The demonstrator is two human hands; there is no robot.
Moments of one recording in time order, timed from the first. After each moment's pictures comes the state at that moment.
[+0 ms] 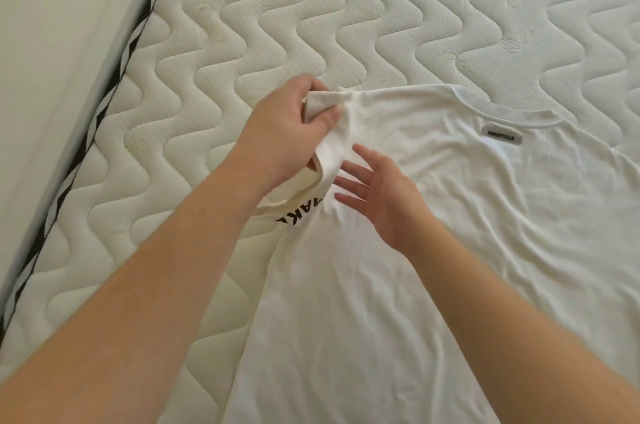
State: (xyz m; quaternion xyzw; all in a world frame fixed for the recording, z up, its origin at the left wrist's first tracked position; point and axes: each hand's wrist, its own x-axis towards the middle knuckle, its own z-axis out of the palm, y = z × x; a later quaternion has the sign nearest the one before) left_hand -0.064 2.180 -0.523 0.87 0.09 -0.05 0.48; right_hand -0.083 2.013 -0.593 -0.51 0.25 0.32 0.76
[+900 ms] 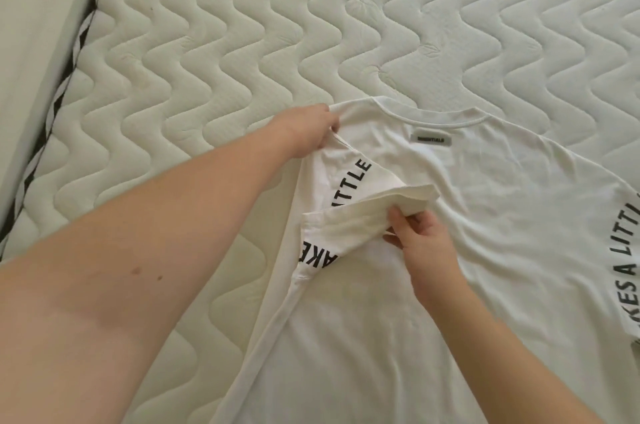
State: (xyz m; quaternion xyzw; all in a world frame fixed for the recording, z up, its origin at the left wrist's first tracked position) left_hand 0.073 2.076 -0.628 0.95 -0.22 -0.23 0.05; right_hand -0.118 1.888 -0.623 -0.63 0.33 0.12 0.69
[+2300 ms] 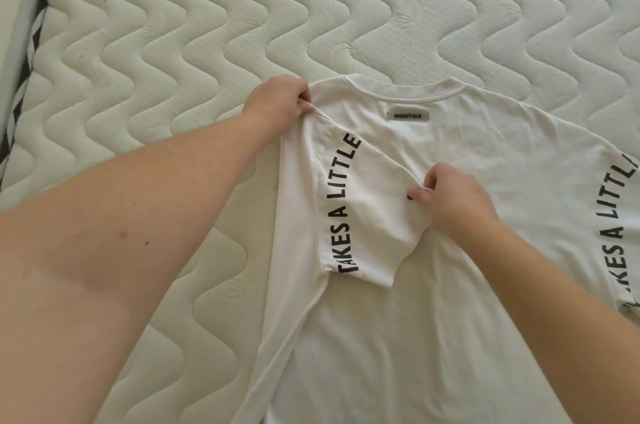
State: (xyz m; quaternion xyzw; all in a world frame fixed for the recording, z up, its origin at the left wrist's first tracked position) left_hand 0.087 2.063 -0.643 0.97 -0.12 -0.14 0.16; right_hand -0.076 1.811 -0.616 -0.92 0.22 0.25 0.20
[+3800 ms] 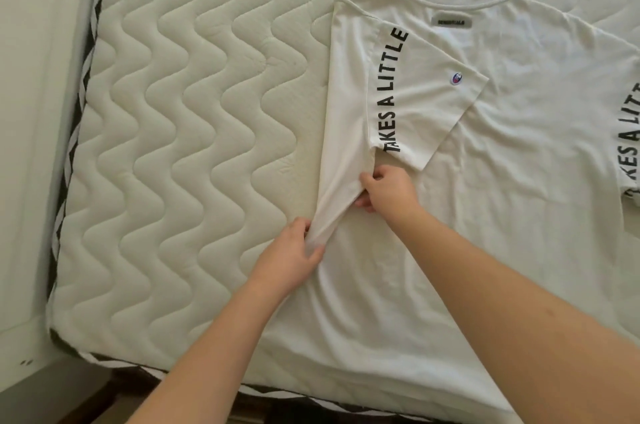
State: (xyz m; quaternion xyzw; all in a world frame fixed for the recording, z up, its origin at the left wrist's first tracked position) left_hand -0.317 2.121 -0.619 0.88 0.10 -0.35 0.30; right_hand -0.225 1.940 -0.641 -0.76 0.29 0.31 0.49
